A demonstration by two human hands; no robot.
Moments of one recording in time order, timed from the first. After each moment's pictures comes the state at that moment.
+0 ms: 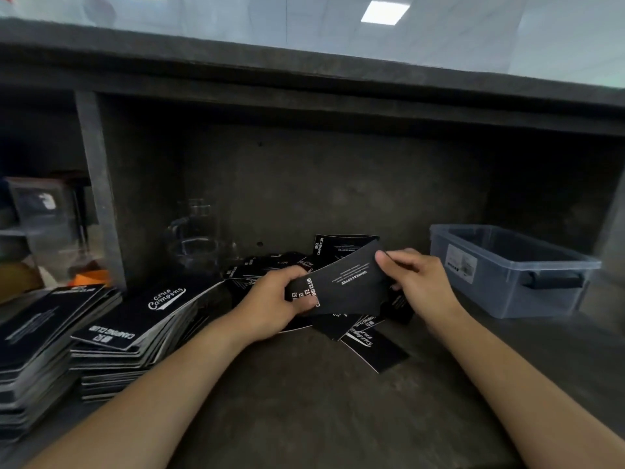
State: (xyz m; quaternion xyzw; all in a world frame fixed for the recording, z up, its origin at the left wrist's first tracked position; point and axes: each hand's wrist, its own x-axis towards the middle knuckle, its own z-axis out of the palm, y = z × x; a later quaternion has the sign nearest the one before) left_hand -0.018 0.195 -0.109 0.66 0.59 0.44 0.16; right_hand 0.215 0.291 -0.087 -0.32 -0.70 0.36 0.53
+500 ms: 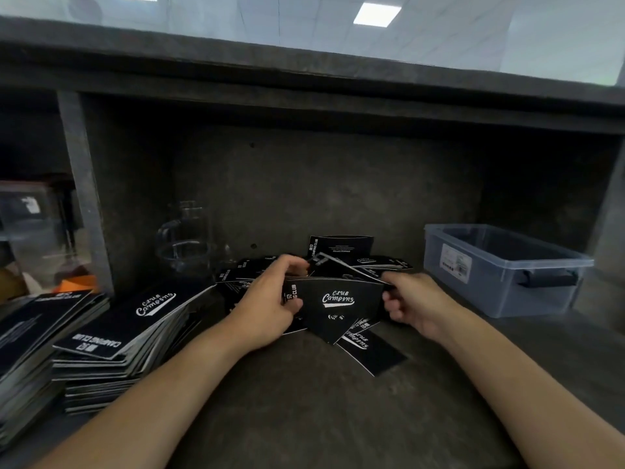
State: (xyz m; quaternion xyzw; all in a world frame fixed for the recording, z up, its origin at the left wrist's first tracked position) left_hand -0.012 0.190 -0.108 0.66 0.60 0.45 0.09; right_hand 0.214 0.294 -0.086 -0.48 -0.53 0.58 0.40
